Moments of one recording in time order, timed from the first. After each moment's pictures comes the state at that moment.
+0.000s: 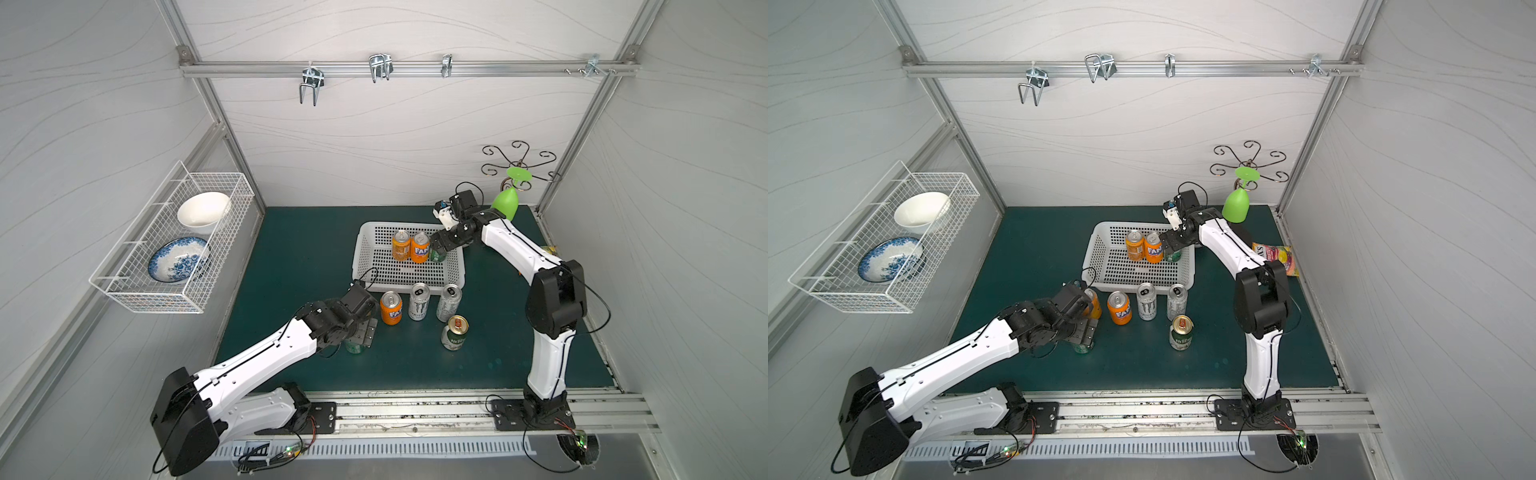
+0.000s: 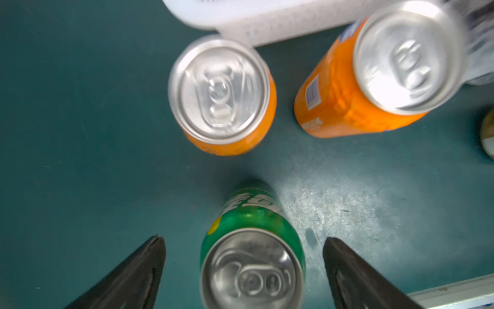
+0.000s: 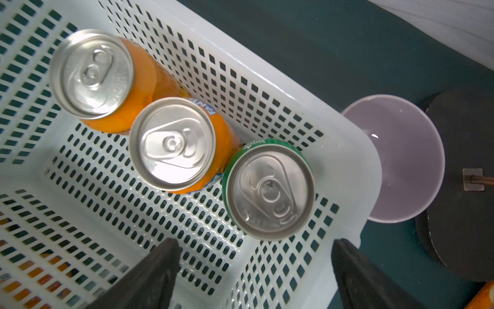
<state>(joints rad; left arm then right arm) -0.78 1.08 0.86 -0.93 -0.30 -0.46 0.43 2.01 1.79 -0.79 -0.08 -0.17</state>
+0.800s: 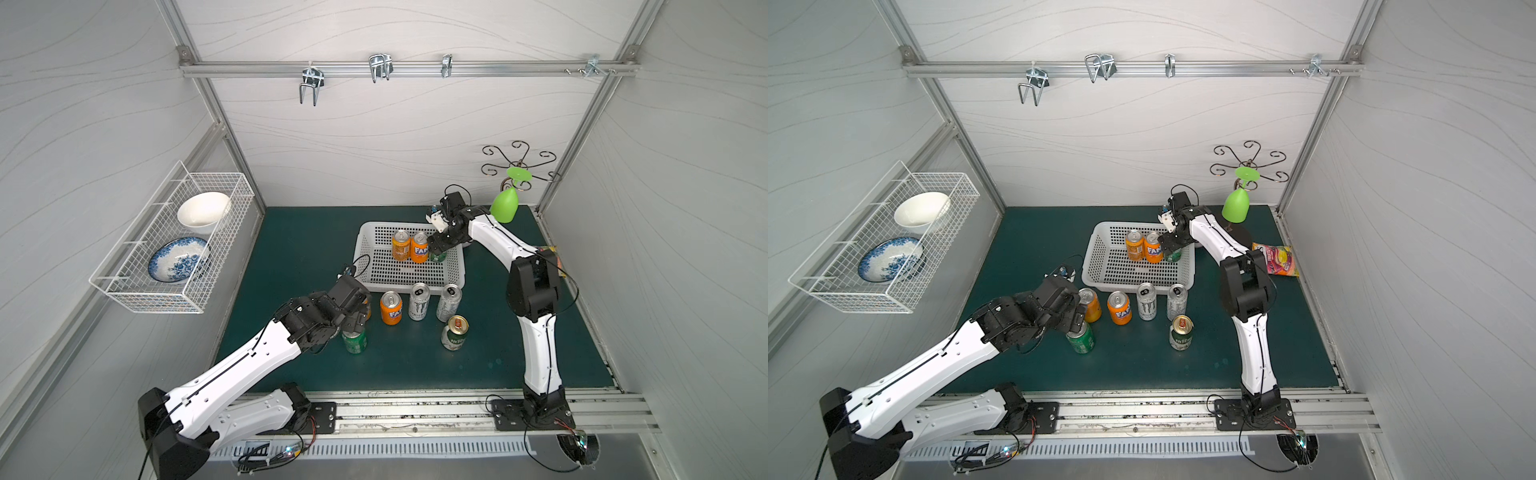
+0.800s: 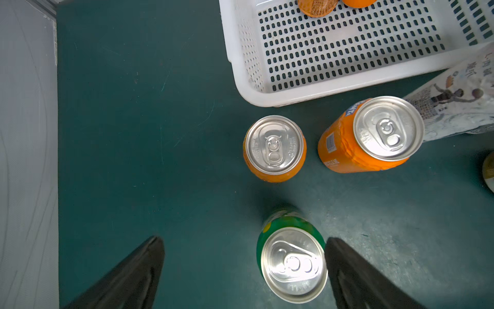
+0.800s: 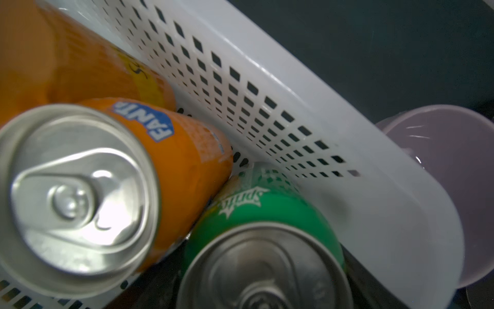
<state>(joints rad) -0.78 1.03 0.98 -1.02 -0.46 -0.40 0.42 2.21 1.97 -0.87 -0.08 -0.22</state>
